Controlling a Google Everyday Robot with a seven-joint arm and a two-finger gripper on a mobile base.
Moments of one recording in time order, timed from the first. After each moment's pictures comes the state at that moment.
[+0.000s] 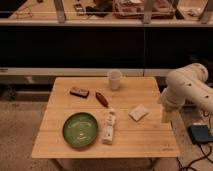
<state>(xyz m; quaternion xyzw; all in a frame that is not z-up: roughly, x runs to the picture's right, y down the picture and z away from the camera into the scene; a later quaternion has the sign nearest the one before) 0.285 0.105 0.684 -0.28 0.02 0.02 0.96</state>
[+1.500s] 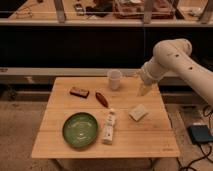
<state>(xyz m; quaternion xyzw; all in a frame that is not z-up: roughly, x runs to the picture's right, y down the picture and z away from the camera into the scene) 0.174 -0.021 0.700 -0.20 -0.13 -0.02 0.97</state>
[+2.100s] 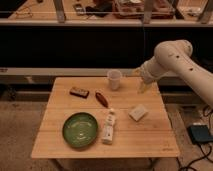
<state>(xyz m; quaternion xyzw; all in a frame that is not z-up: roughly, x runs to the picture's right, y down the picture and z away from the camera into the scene) 0.168 -0.046 0.715 -0.14 -0.17 -0.11 0.97</state>
